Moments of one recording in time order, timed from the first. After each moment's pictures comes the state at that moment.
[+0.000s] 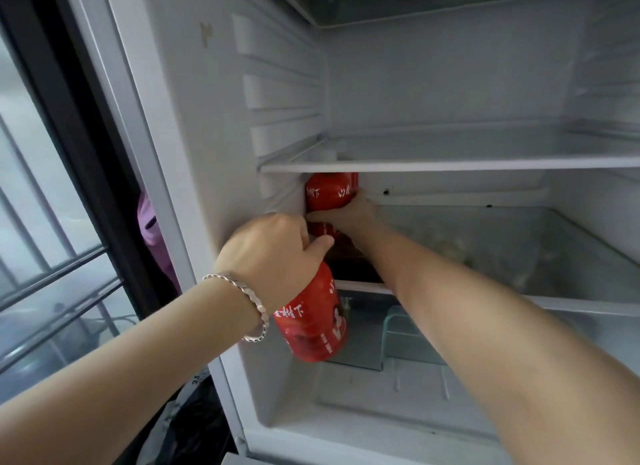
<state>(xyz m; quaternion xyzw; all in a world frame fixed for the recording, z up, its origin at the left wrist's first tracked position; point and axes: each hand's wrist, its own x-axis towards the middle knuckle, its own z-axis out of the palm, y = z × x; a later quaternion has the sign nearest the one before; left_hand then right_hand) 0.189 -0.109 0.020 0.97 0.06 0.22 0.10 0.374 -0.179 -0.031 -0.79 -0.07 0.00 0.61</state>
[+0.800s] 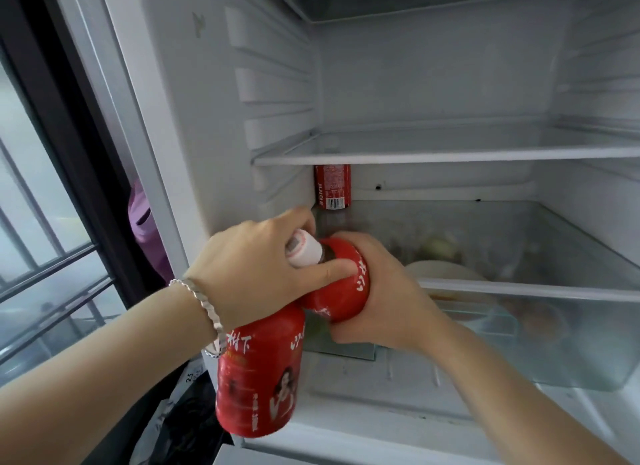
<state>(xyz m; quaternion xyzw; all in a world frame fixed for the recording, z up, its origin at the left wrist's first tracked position) 0.157 -0.104 0.023 0.98 -0.04 0.18 0.10 0.218 -0.253 -0.046 -0.81 -0.34 -0.07 0.46</state>
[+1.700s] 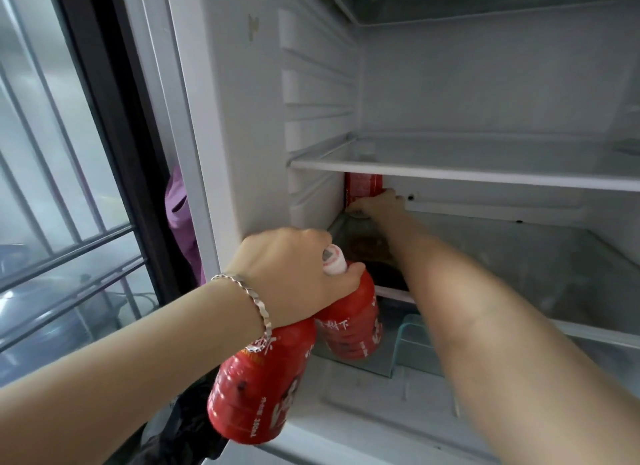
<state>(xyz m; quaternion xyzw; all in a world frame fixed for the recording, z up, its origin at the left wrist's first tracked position) 0.177 -0.103 0.011 0.98 0.01 0.20 -0.01 0.428 -0.180 -0.026 -0.85 -0.01 0.01 0.52</state>
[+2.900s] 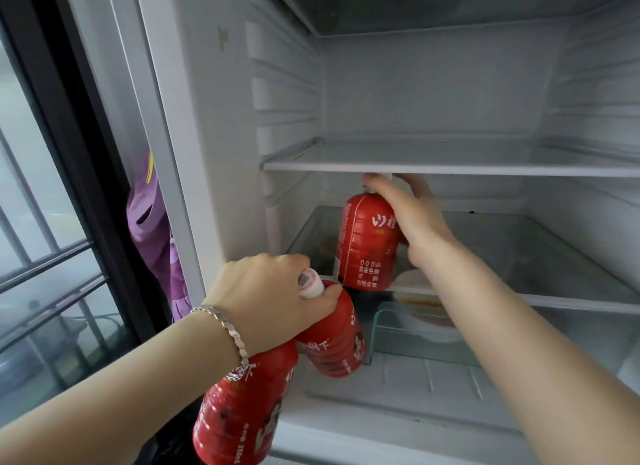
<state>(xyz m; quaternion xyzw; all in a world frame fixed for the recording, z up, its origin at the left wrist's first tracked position) 0.165 -0.101 -0.010 0.98 -0.03 0.21 0.02 0.267 -0.251 0.010 -0.68 -0.06 -0.07 0.73</state>
